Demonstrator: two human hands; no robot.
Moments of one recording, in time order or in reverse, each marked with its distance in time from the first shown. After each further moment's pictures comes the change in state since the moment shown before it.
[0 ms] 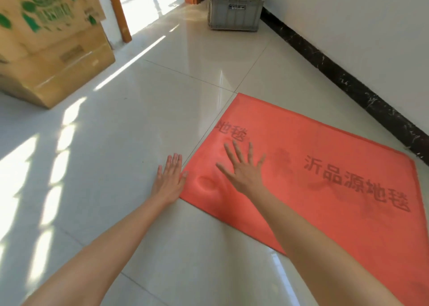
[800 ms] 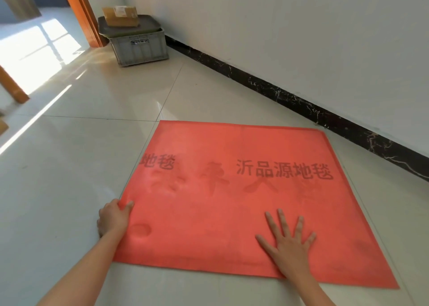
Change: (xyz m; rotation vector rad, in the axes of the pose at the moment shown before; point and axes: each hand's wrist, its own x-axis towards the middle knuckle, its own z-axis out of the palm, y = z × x) left_hand 0.090 0.052 0.030 -0.147 0.263 -0.283; right_hand -0.202 0.221 0.072 -0.017 0.022 0.656
